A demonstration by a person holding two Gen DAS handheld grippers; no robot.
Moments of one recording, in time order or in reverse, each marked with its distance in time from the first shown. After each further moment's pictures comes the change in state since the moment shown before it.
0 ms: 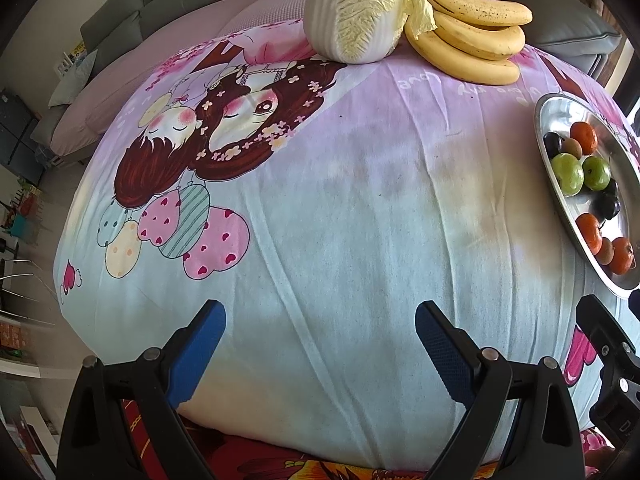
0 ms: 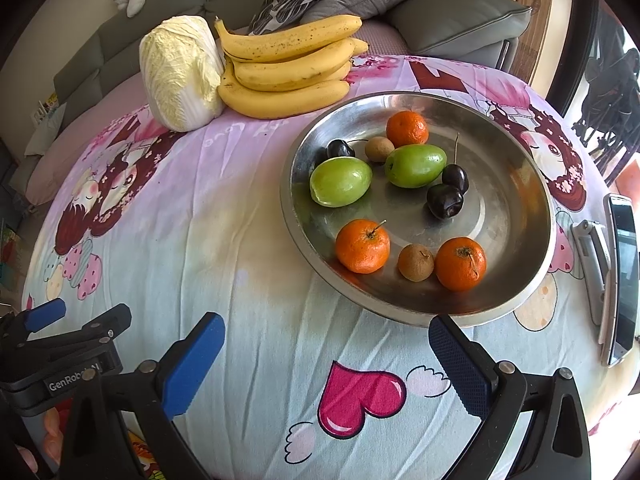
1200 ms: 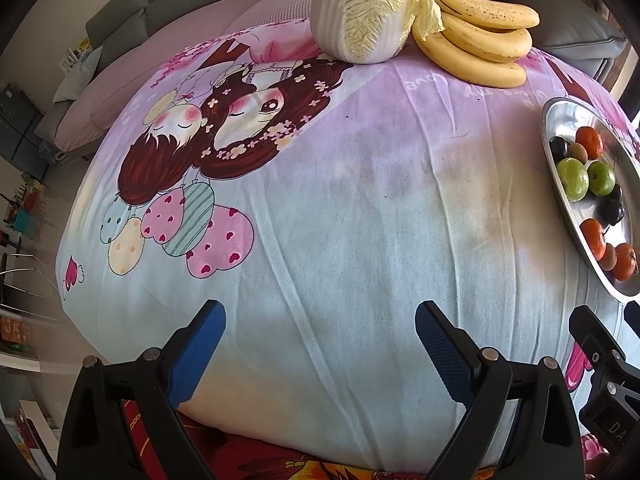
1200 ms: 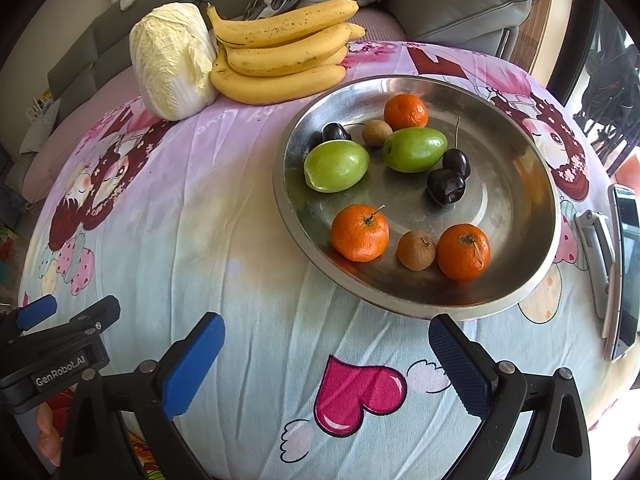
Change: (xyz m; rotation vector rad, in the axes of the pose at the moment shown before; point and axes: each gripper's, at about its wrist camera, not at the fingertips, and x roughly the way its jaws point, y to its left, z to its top) left arm 0.002 0.001 0.001 -0.023 0.004 0.013; right arm 0.008 -0.001 -0.002 0.012 0.042 -0.011
